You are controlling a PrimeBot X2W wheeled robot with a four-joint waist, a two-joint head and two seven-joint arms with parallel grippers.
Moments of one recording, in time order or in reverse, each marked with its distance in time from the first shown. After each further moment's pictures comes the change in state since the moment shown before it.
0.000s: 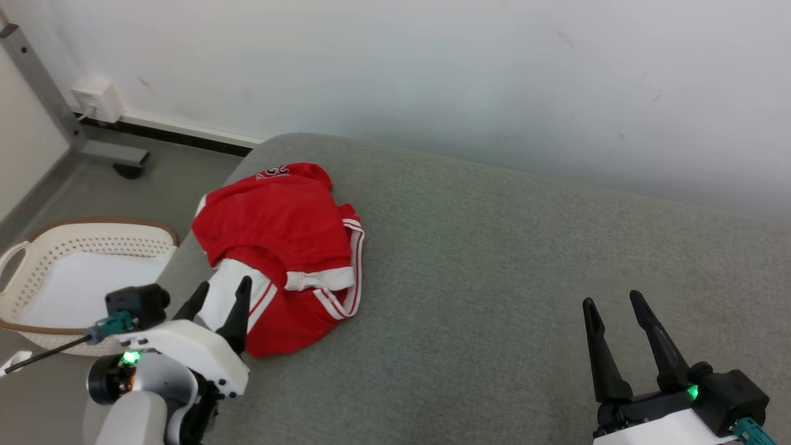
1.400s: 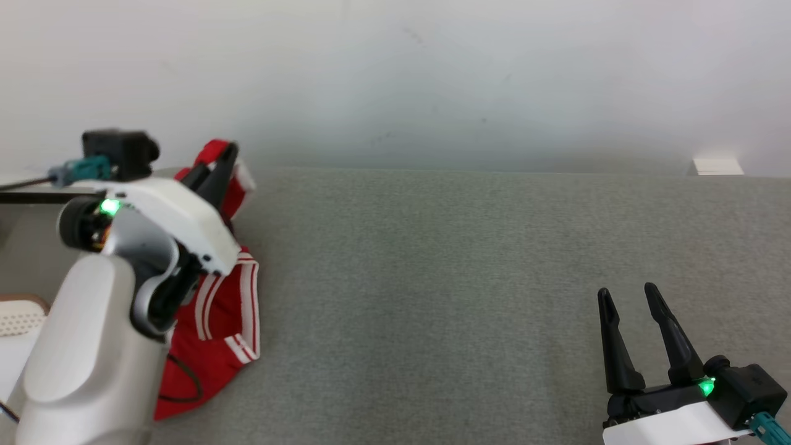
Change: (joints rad) left arm -0.323 0.163 -0.162 -0.055 -0.122 -0.015 0.162; right arm -0.017 -0.001 -0.030 -0.003 0.035 0.000 0.000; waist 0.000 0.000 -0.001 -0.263
